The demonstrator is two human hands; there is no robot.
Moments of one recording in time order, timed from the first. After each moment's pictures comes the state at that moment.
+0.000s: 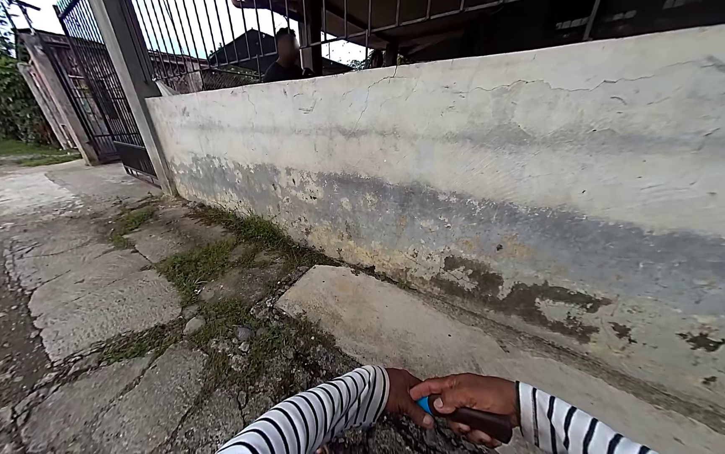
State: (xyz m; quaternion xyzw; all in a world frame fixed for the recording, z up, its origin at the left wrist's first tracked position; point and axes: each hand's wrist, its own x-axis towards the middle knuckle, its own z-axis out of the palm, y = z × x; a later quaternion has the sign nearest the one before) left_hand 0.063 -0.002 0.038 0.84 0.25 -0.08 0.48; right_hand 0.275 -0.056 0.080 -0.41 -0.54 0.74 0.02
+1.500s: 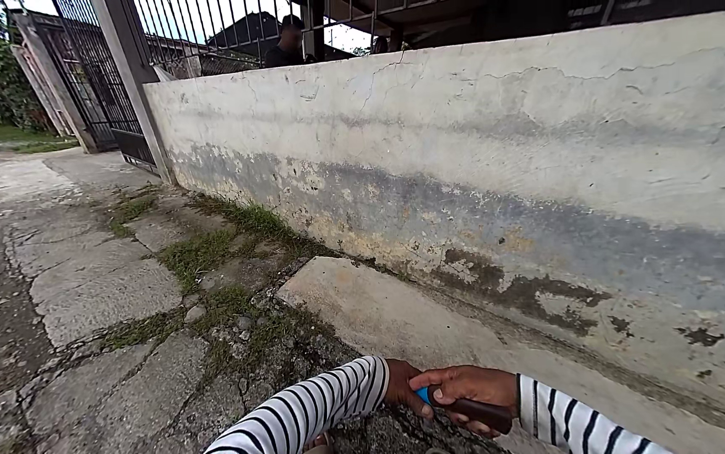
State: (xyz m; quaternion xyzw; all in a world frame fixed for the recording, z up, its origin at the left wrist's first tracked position) left_hand 0.060 -0.003 0.042 0.83 0.25 -0.09 0.49; right_hand 0.267 -0.062 0.092 -0.42 -0.54 0.73 0.01
